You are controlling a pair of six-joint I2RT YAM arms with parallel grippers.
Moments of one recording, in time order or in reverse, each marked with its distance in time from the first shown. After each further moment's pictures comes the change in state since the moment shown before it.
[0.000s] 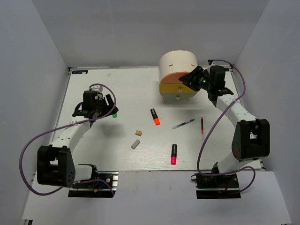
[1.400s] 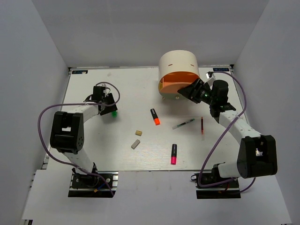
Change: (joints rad) left arm 0.000 0.426 0.162 0.092 -0.141 -0.014; right arm 0.008 -0.202 -0.300 0.164 -0.089 -0.031
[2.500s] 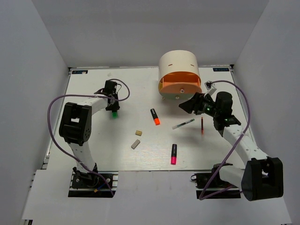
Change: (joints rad) left arm -0.108 0.179 0.220 -0.159 -0.219 0.130; right arm -0.001 -0.229 -0.181 -0.085 -0.076 -0.264
